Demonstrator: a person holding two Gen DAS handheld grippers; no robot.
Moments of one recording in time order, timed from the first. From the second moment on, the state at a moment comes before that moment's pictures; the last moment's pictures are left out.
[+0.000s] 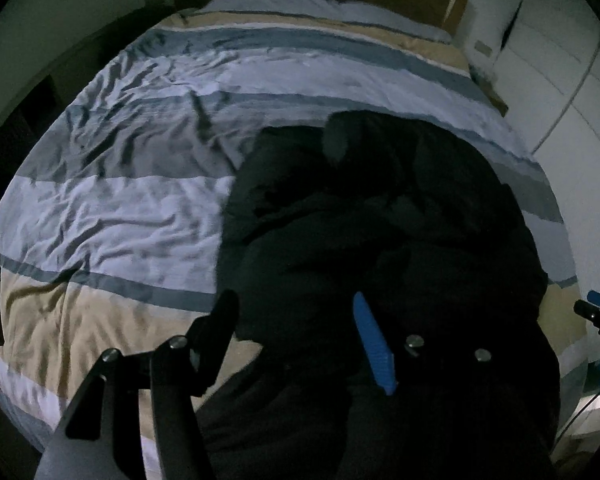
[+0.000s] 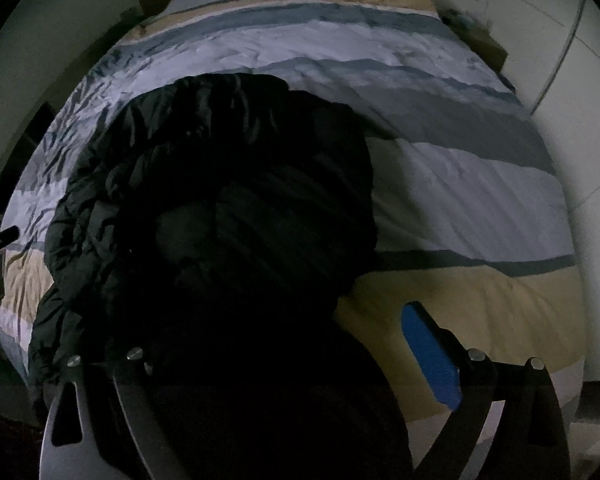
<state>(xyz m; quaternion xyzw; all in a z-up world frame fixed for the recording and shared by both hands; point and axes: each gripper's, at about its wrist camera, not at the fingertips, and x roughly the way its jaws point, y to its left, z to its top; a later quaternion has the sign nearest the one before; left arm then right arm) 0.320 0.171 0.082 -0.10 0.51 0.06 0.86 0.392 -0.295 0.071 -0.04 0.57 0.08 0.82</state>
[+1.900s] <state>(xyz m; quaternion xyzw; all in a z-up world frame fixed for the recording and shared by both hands) 0.116 0.242 -0.082 -0.32 0.64 -0.02 0.70 0.265 -0.417 -0.020 0.02 0.68 0.02 0.73</state>
